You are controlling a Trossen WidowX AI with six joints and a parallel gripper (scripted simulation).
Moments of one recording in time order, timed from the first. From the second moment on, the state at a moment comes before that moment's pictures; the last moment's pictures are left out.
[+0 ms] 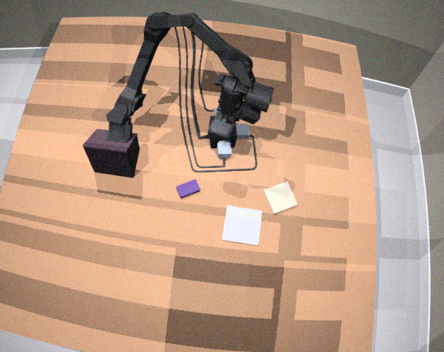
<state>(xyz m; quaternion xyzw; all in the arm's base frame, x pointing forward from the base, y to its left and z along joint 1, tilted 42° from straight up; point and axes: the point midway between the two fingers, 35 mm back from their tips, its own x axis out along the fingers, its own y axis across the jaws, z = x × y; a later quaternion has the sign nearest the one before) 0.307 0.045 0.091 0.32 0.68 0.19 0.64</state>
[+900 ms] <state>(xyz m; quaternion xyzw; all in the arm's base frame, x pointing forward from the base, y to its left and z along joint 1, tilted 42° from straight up) 0.307 0.045 0.091 0.52 0.70 -0.06 0.49</state>
